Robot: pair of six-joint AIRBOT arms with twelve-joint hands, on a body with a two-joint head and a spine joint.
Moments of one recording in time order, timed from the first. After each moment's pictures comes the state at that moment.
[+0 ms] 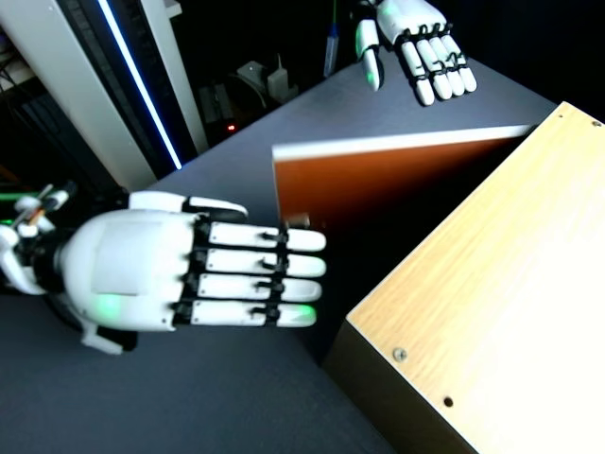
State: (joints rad) left arm 1.05 -0.79 0.93 -0.22 -1.25 0.99; right arm -0.73 -0.93 1.22 -0.10 0.98 -0.56
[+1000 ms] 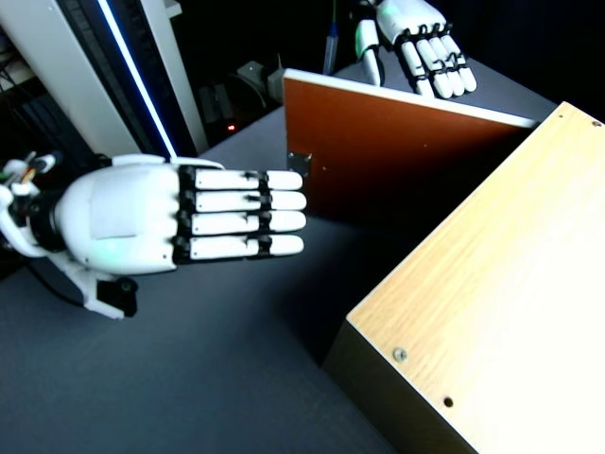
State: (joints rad) left arm 1.06 -0.79 0.93 -0.23 -1.25 0.99; right arm -0.74 -0.92 1.16 -0.29 1.04 -0.49
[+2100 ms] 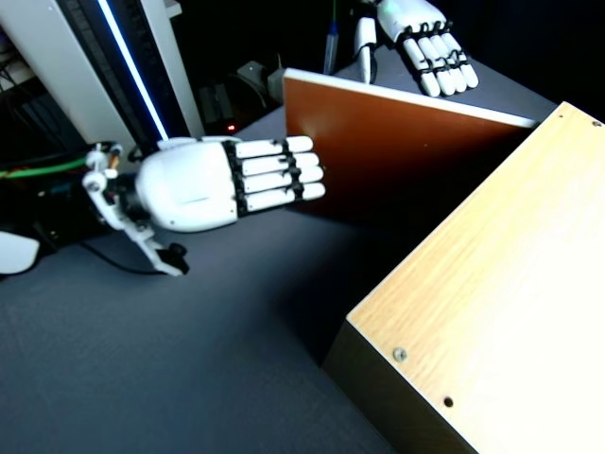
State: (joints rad) left arm 1.10 -0.78 0.91 -0.25 -1.28 0.98; right arm -0.70 -1.10 1.19 -0.45 1.03 -0.41
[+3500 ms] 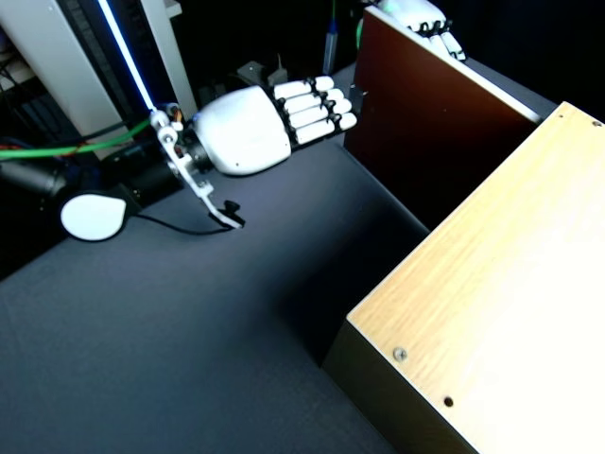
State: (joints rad) left arm 1.11 -0.78 0.91 -0.26 -1.29 0.98; right arm -0.59 -1.24 1.22 -0.57 1.01 -0.37
